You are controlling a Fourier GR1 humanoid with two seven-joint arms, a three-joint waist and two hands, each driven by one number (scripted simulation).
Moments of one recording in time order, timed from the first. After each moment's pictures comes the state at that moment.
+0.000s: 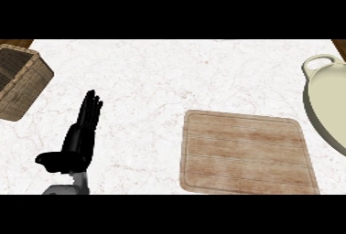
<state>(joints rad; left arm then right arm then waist) -0.03 0.06 -0.08 -1.55 0.03 0.16 -0.13 -0.86 -0.55 -0.72 -0.50 1.65 -0.28 1.13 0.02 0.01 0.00</state>
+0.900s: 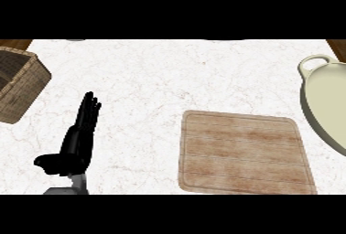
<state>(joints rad) -0.01 0.06 -0.07 -1.56 0.03 0.16 -0.13 -0.72 -0.44 -0.91 -0.74 1.44 -0.82 0.92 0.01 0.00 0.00</state>
